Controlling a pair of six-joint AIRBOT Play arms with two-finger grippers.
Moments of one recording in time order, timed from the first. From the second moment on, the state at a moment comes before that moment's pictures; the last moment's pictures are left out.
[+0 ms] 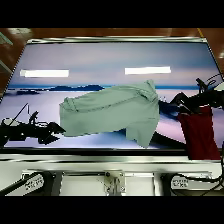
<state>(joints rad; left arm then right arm) 0.36 -1.20 0.53 0.85 -1.08 -1.33 -0.37 -1.51 1.24 -1.06 1.30 1.41</state>
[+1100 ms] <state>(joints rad) 0.31 -1.21 0.69 0.73 -1.05 -1.23 -0.19 -1.73 1.18 -0.98 1.22 1.38</state>
